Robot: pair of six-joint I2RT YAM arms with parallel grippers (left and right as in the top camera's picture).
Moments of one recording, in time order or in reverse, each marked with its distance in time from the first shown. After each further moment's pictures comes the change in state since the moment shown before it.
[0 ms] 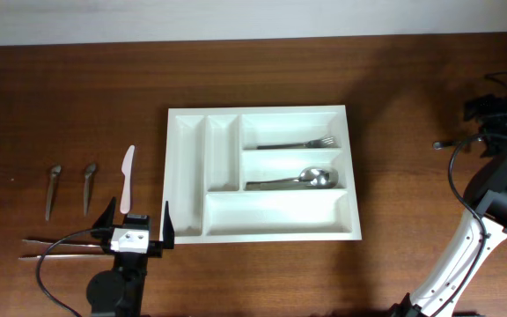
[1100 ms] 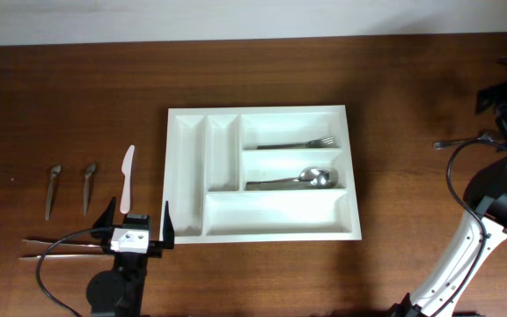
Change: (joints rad) left arm 0.000 0.000 0.000 0.000 0.000 0.000; right arm -0.001 0.000 0.314 -0.344 0.003 -0.051
